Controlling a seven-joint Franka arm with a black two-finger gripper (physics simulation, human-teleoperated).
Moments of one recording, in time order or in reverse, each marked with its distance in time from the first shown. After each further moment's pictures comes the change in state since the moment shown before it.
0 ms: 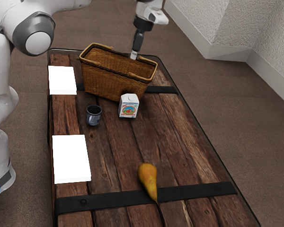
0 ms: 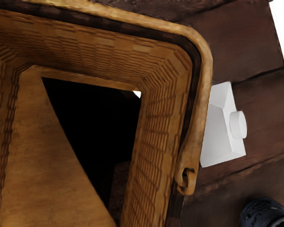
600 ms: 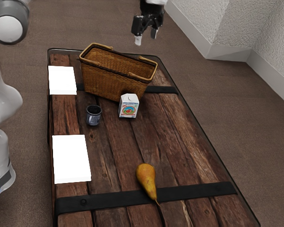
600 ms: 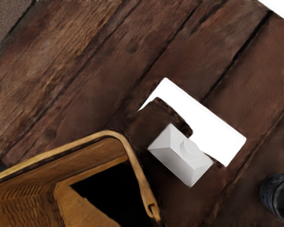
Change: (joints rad) arm -0.215 -0.210 -0.054 0.032 0.151 0.041 0.368
